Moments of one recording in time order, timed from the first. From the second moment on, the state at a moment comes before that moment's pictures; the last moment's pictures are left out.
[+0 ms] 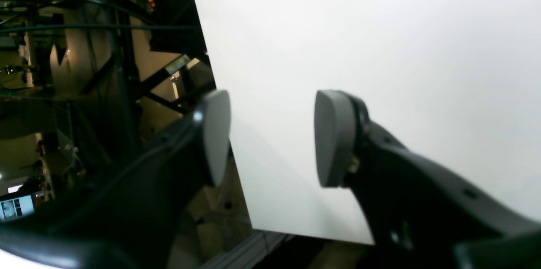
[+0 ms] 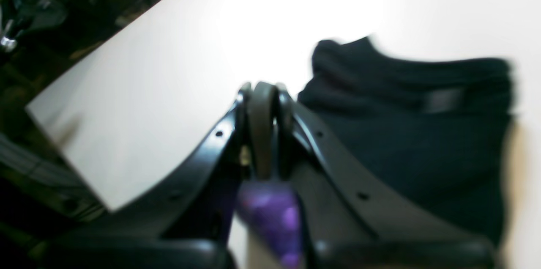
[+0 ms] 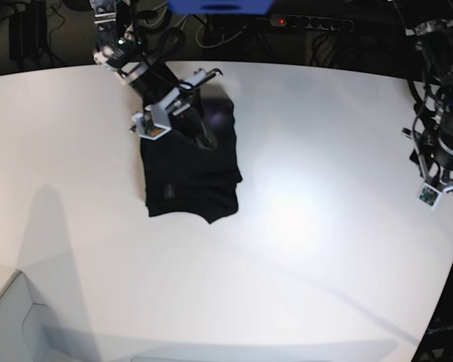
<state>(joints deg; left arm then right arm) 7.0 -19.2 -24.3 111.9 12.9 -40.2 51.8 -25.8 -2.0 -2.2 100.7 7.3 34.4 -3.1</state>
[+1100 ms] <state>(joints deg) 9.9 -18.9 -30.8 111.9 12.3 -40.2 51.0 -21.5 -0.8 6.7 91.0 6.7 34.2 -3.2</state>
